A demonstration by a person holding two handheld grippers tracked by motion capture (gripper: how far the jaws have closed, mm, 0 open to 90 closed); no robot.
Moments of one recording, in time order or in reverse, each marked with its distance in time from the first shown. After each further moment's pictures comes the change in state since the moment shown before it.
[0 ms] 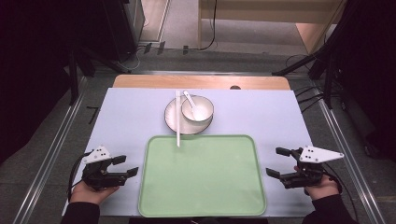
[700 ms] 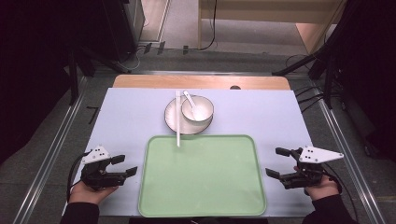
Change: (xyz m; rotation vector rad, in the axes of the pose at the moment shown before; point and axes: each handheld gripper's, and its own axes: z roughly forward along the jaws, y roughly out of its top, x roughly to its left) left arm 0.001 0.000 -0.002 -0.007 0.006 -0.008; right arm 0.001 0.001 0.000 0.003 0.004 -0.005
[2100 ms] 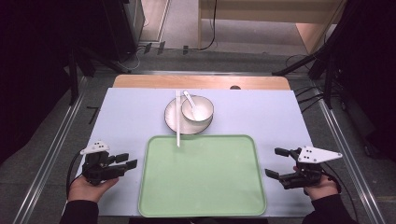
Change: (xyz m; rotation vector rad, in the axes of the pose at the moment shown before) left arm 0.005 0.019 0.004 0.025 -0.006 -0.146; right arm 0.001 0.000 0.002 0.014 0.004 -0.008
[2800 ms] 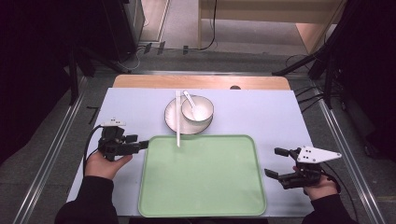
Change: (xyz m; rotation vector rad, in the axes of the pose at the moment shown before) left arm -0.002 0.063 0.036 0.060 0.048 -0.008; right arm 0.001 0.000 0.001 0.003 -0.005 0.000
